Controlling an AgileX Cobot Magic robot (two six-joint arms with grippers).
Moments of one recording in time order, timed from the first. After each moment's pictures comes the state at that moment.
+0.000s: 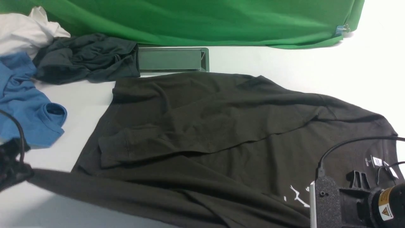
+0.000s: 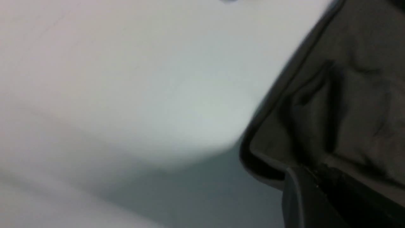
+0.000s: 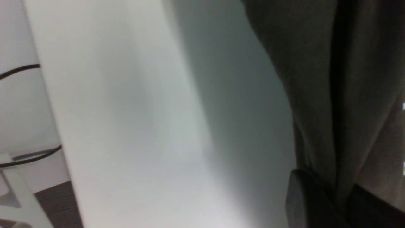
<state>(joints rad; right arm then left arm) 0.61 1.20 -0.57 0.11 0.75 -0.80 0.53 1.07 -0.53 -0.59 0.69 0.28</state>
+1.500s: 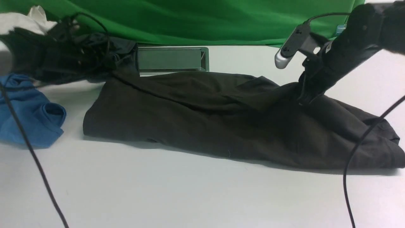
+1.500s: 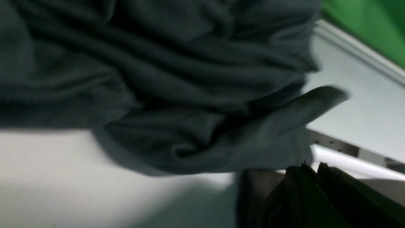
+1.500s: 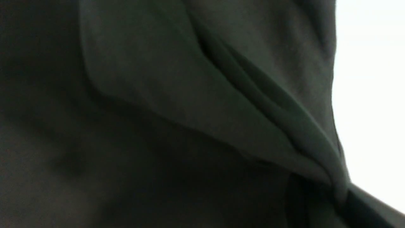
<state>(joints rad) 0.20 1.95 -1.47 0.11 0.75 -0.71 0.16 2.19 -1.56 -1.00 0.47 0.59</state>
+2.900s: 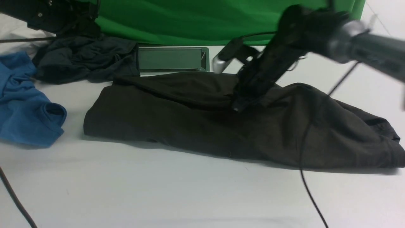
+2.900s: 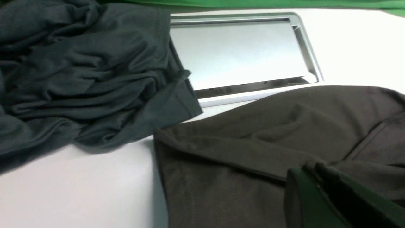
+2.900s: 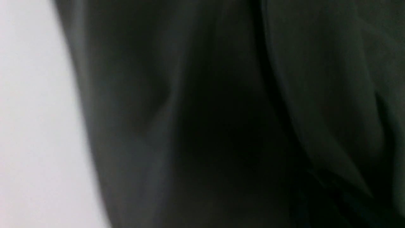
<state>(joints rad) 0.37 2.29 -1.94 0.37 1.04 -0.75 0.17 1.88 -1.69 -0.58 0.91 0.52</state>
